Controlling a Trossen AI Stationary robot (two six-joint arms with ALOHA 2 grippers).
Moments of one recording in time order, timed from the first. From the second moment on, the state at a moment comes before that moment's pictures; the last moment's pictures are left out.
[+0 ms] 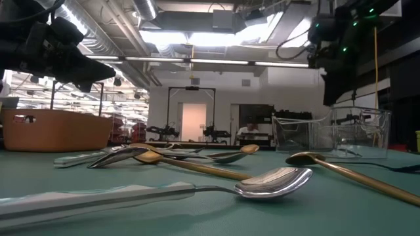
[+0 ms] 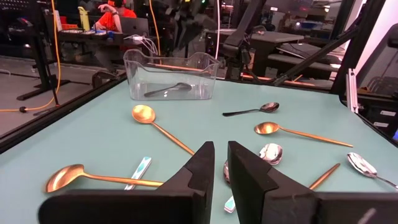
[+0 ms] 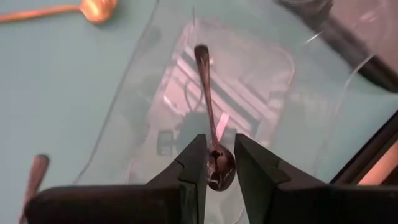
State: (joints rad) left arm 0.18 0.16 0.01 0.06 0.03 -0.10; right arm -0.73 1.07 0.89 -0.92 0.03 0.02
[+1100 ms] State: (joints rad) left arm 0.18 0.16 0.01 0.06 0.03 -0.10; right arm 0.10 0.93 0.89 -0.82 0.19 0.50
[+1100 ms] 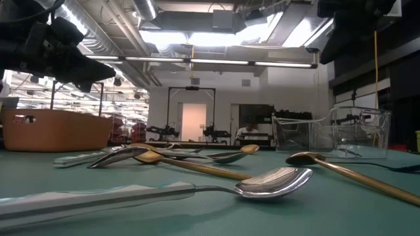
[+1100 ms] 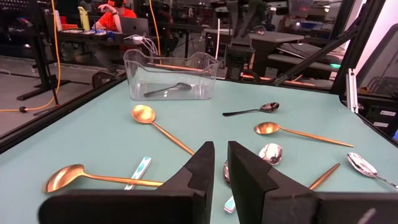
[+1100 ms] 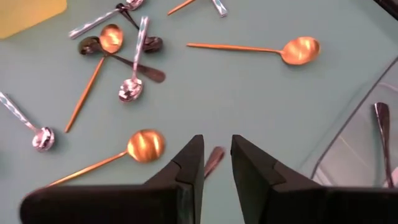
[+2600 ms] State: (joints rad) left arm 0.18 0.16 0.01 0.06 0.03 -0.10; right arm 0.43 1.48 0.89 -0.87 0.26 1.10
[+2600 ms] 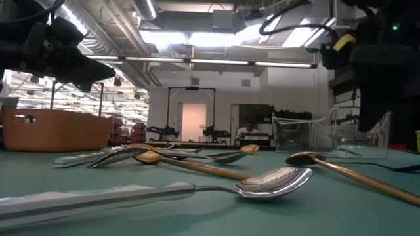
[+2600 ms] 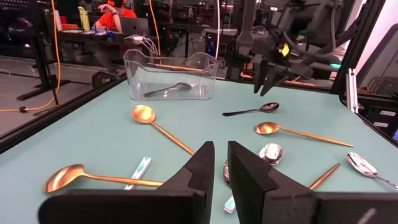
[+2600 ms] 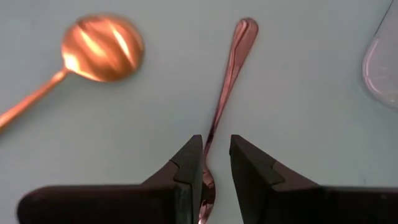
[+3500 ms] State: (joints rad) left arm 0.18 0.16 0.01 0.06 0.03 -0.10; right arm 0.43 1.61 0.89 -0.86 0.26 1.10
